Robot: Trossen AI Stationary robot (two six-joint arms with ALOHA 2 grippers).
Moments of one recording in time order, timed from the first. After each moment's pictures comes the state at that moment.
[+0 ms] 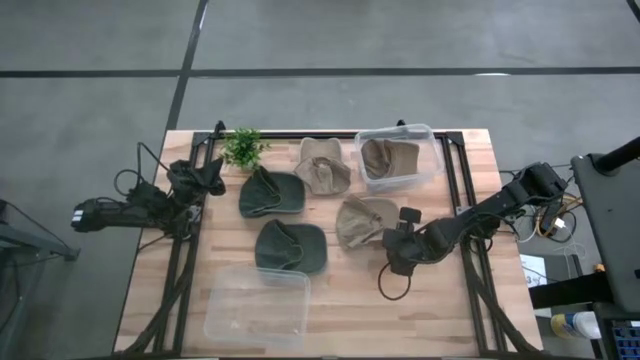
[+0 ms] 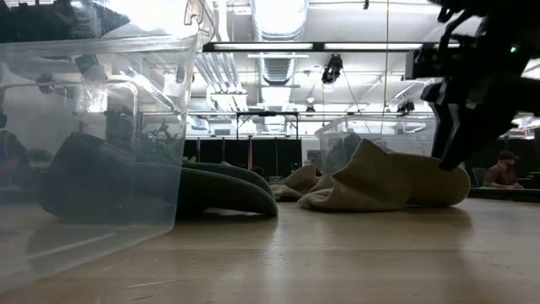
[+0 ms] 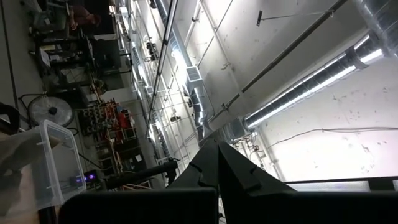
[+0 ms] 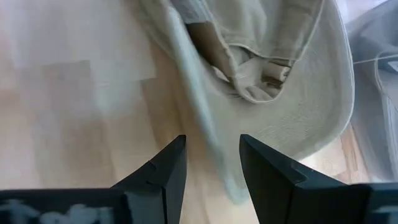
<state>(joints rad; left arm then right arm) -0.02 0.14 0.09 0.59 -0.57 -1.12 0.41 1.44 0.79 -0.73 0.45 0.56</state>
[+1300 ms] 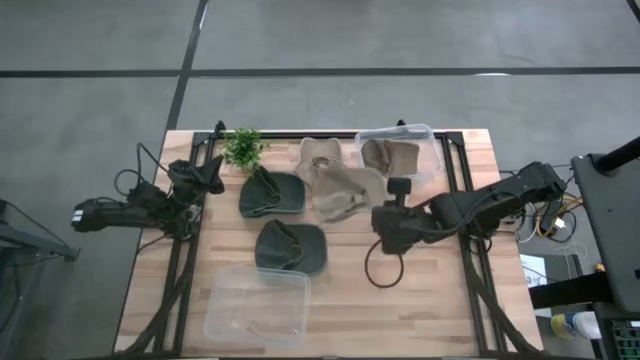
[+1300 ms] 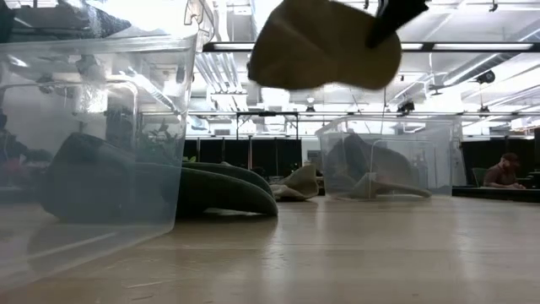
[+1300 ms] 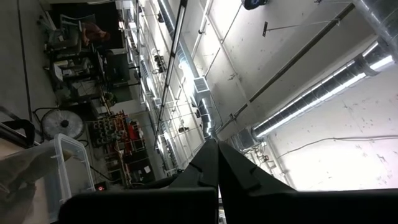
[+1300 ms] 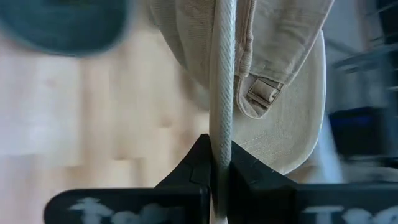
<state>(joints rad) -0.02 0.14 0.09 0.58 -0.63 -1.09 0.33 1.44 1.36 -1.10 0.69 0.15</state>
